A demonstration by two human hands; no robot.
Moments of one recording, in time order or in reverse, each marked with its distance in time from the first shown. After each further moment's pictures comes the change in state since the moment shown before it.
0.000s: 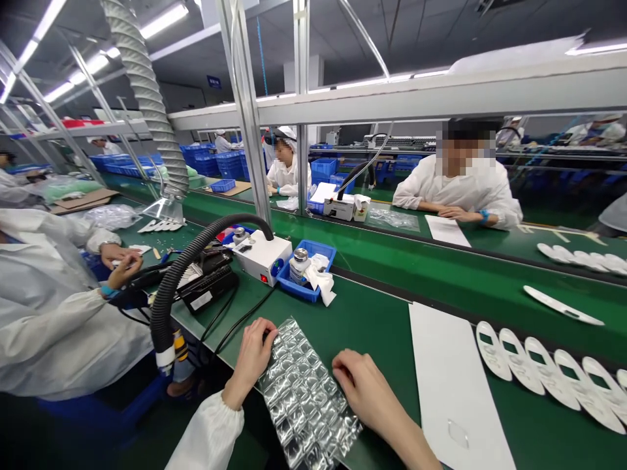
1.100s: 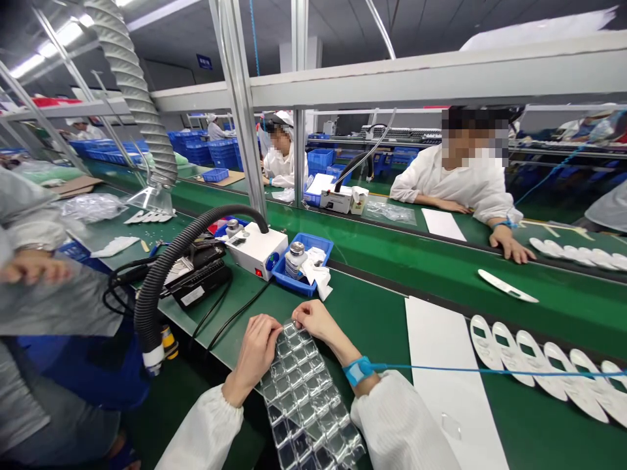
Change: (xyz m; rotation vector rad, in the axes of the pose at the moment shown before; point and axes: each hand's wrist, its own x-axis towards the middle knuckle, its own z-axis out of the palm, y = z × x) left_hand 0.001 0.009 0.010 0.000 0.064 0.329; right_hand 0.132 -0.014 0.032 0.638 -0.099 0.164
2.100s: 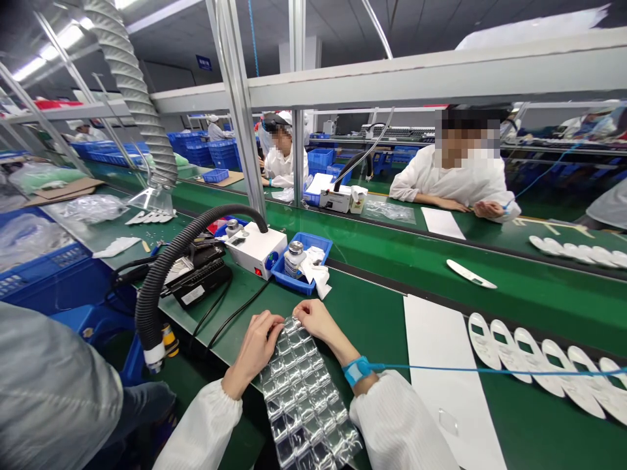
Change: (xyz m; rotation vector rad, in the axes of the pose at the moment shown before) left_hand 0.005 -0.005 0.002 -0.018 -0.116 -0.115; right_hand -0.001 0.006 -0.003 -0.101 0.053 -0.105
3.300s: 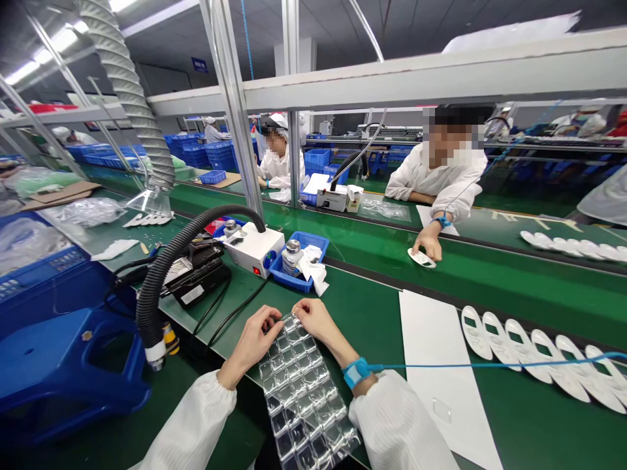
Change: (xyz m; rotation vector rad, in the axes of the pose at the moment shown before) left_hand 0.006 0.001 -0.009 -0.303 -0.048 -0.114; right_hand -0.011 -0.003 0.003 -0.044 0.092 -0.039
